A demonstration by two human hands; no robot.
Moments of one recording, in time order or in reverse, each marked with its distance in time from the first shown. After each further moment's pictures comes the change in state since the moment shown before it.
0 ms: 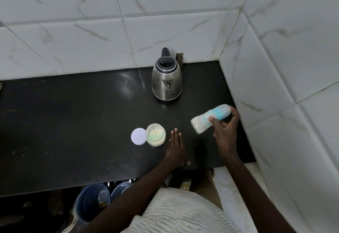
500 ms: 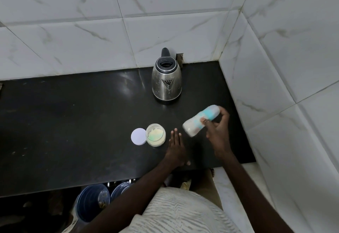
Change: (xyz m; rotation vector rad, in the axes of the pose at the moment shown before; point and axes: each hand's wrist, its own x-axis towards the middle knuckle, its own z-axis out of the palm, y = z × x) left_hand 0.003 -0.002 0.001 0.019 -0.018 0.005; right_hand 0.002 0.004 0.015 -0.010 -0.124 0.044
